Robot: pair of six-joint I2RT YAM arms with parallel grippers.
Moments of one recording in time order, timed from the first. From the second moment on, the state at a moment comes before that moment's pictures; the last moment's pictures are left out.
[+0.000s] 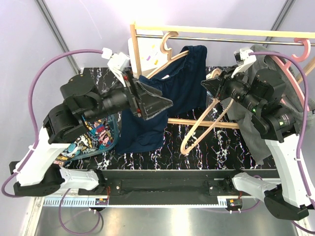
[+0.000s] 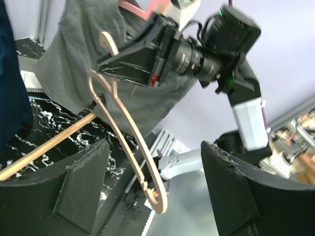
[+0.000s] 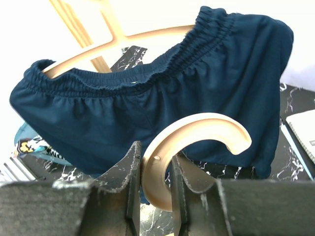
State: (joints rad) left arm -1.01 1.20 1.89 -0.65 0.11 -0.57; right arm 0.40 1.07 1.63 -0.67 -0.23 0.22
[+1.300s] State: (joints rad) left arm -1.19 1.46 1.90 -0.82 -0.29 -0.42; right arm 0.39 0.99 1.65 -0.94 -0.16 0.93
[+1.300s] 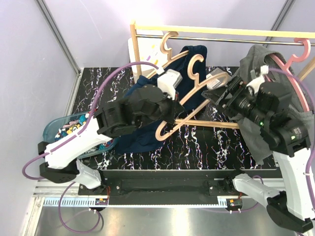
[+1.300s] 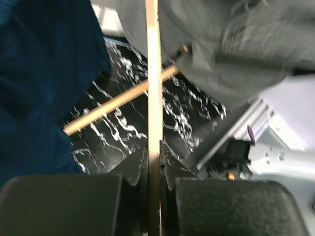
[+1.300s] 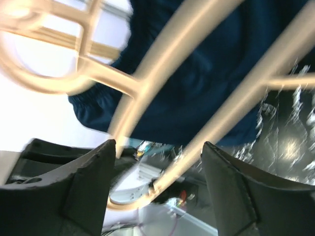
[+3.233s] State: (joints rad) left arm -1.19 1.00 1.67 -0.66 -0.28 -0.42; right arm 0.45 1.19 1.72 -0.76 -0.12 0.69
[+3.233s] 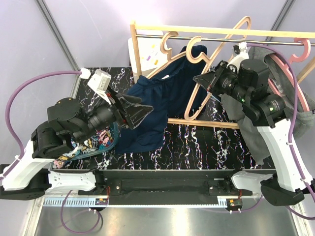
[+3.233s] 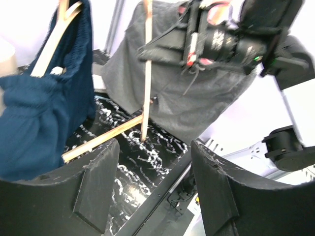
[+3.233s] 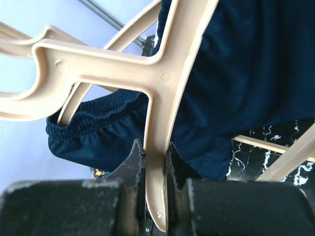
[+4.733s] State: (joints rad) left arm -0.97 1.10 1.89 -0.93 -0.59 -0.34; right arm 0.23 1.21 1.82 -1.06 -0.29 0.99
